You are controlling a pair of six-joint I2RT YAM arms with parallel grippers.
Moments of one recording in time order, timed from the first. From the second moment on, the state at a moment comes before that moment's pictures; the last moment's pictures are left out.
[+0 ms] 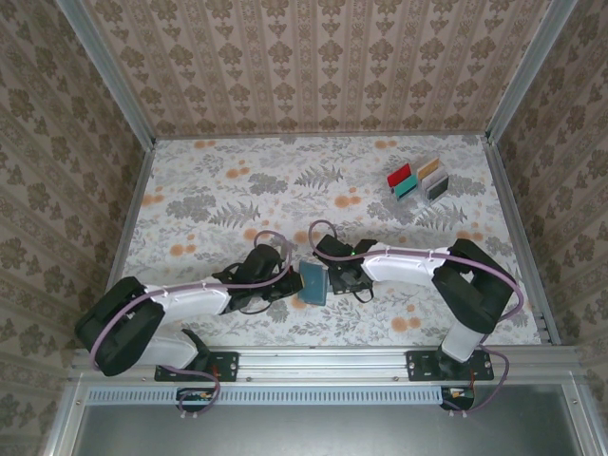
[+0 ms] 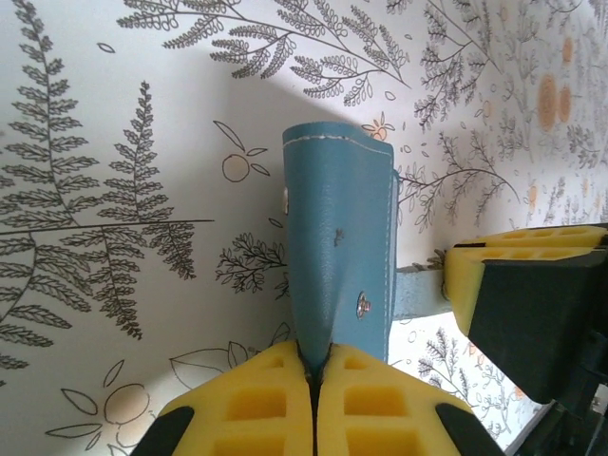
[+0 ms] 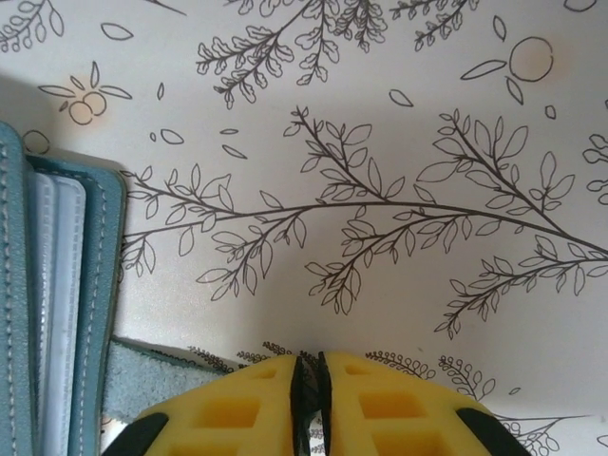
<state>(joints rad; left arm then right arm) -0.84 1.33 0.43 0.11 0.24 -0.99 0.85 1.70 0.95 -0.63 0.17 0.76</state>
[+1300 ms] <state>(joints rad) -0.89 1.26 0.64 -0.27 0.07 -0.89 -0.27 1.74 1.32 -0.44 -0.28 0.58</state>
